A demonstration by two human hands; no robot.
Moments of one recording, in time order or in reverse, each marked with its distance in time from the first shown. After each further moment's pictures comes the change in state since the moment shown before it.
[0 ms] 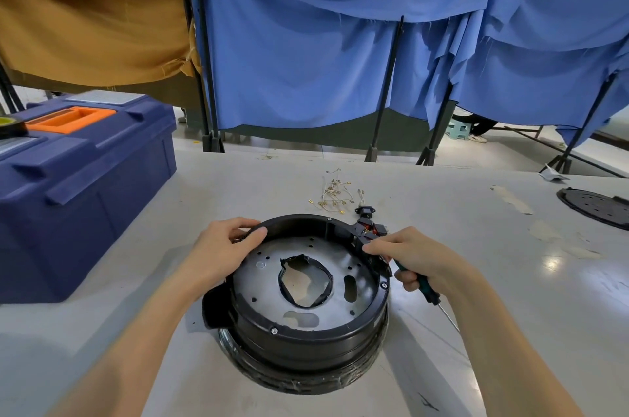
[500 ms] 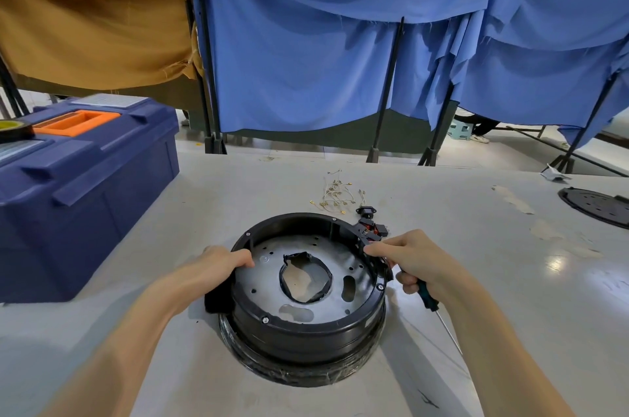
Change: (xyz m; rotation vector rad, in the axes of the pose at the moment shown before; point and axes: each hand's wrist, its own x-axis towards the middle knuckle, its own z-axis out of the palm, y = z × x) left_hand -0.001 -0.019 -0.013 0.164 -0.198 -0.443; right_hand 0.002 0.012 0.005 0.080 0.099 -0.014
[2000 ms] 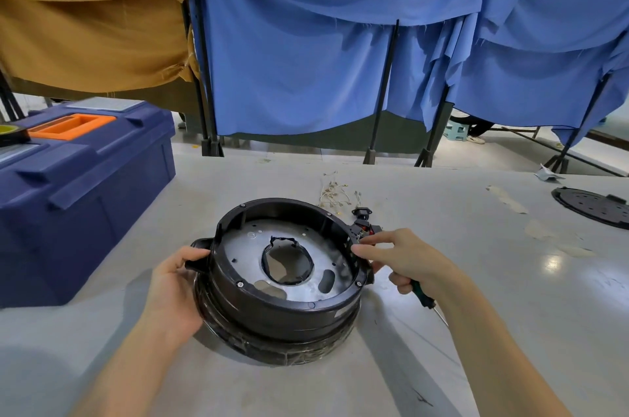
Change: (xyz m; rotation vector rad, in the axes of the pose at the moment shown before) left_hand -0.032 -0.018 0.013 -1.360 -0.133 0.208; right_hand -0.009 -0.011 0.004 -0.066 -0.002 -0.023
